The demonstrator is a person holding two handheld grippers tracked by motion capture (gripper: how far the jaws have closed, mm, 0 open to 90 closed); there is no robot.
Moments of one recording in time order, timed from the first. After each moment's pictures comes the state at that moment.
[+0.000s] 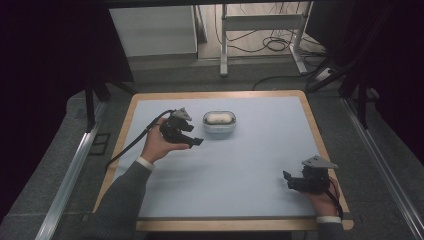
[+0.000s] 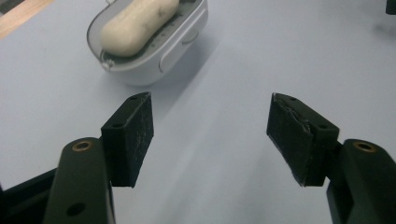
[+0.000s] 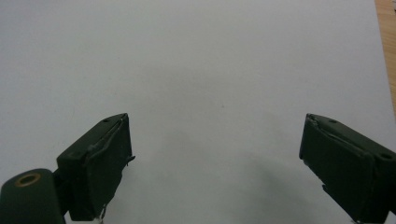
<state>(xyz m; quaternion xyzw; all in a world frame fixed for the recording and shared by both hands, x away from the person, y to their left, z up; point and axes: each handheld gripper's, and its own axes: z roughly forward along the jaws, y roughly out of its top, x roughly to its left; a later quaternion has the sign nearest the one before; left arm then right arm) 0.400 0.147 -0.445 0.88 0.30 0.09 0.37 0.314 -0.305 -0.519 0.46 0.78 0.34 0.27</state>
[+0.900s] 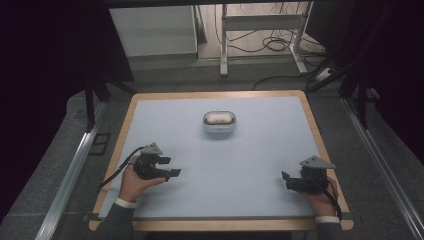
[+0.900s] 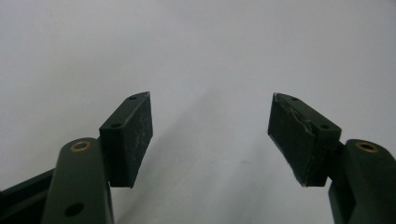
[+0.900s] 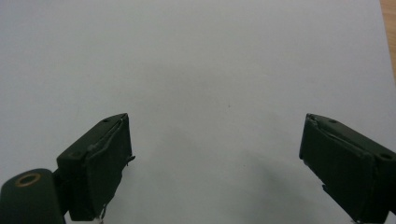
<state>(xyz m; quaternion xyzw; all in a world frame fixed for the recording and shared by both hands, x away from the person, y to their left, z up) 0.321 0.212 -0.512 0.84 0.38 0.06 0.38 0.313 -0.300 -0.519 0.45 0.78 0.34 0.27</state>
